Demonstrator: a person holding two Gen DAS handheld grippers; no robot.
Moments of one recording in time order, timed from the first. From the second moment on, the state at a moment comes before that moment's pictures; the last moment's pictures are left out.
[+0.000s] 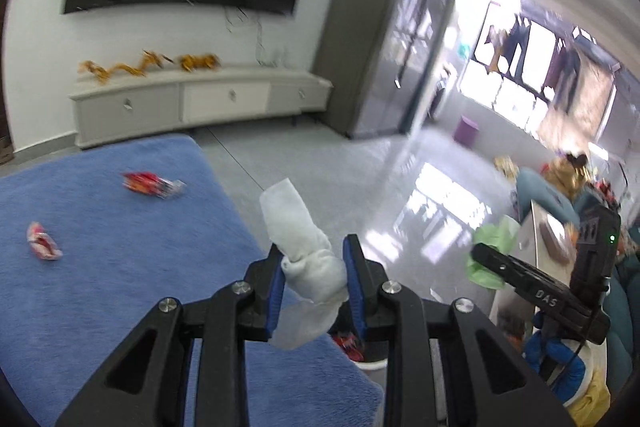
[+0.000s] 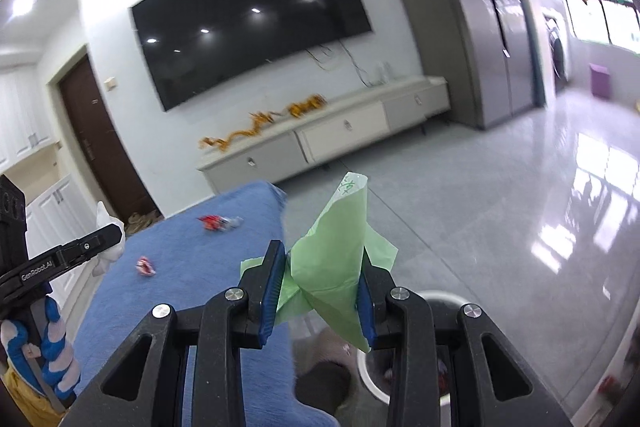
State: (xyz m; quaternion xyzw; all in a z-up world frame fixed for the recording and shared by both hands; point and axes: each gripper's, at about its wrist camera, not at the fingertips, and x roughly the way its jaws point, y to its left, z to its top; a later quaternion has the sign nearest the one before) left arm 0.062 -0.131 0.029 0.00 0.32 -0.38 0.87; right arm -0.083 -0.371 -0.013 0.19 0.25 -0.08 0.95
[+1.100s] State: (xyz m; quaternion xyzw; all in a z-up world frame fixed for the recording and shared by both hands) left arm 0.094 -0.379 -0.156 0.09 0.51 -0.44 0.73; right arm -0.057 -0.505 -0.223 0.34 0.41 -0.15 0.83
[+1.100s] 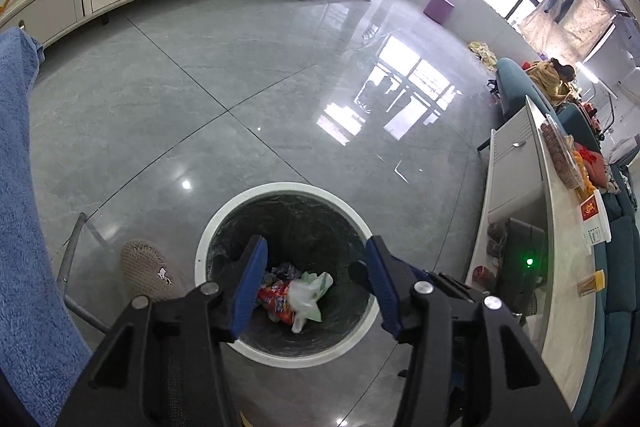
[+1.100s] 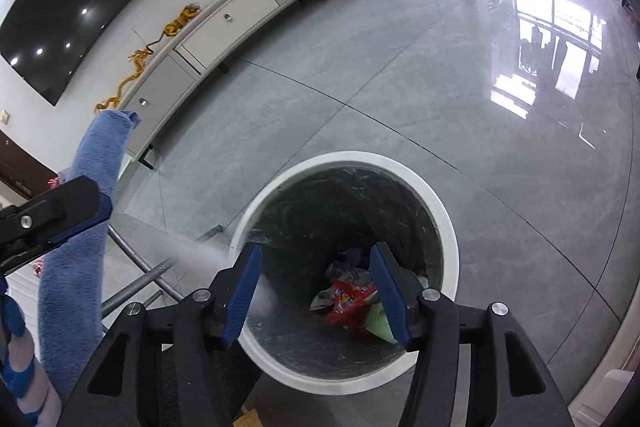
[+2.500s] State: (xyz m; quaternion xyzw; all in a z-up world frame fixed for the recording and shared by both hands) left arm 0.025 -0.164 0.017 0.06 0.27 -0.30 0.91; right arm -0.083 -0.368 -0.025 0.15 0.26 -0.15 0.94
